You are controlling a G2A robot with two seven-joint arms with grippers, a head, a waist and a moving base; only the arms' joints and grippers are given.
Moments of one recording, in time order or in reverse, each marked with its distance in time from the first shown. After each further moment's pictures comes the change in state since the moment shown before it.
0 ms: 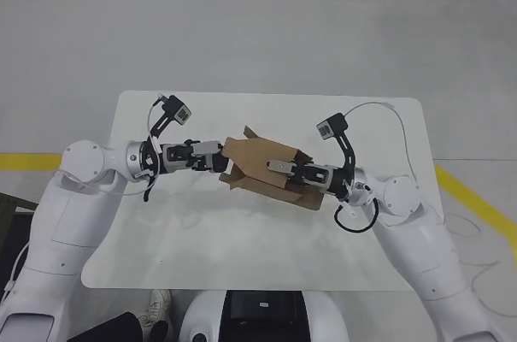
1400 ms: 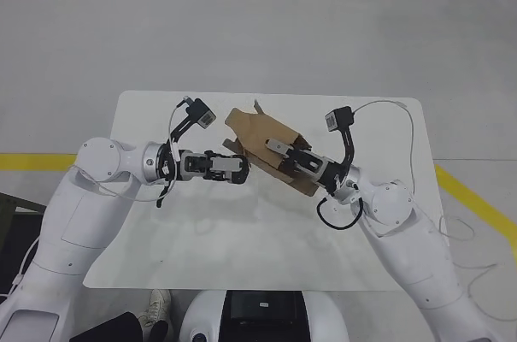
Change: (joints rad) left arm -0.037 -0.011 0.080 -0.096 -0.016 -0.001 -0.019; right arm -0.036 -0.002 -0.043 -0.092 -0.164 0.034 -0.354
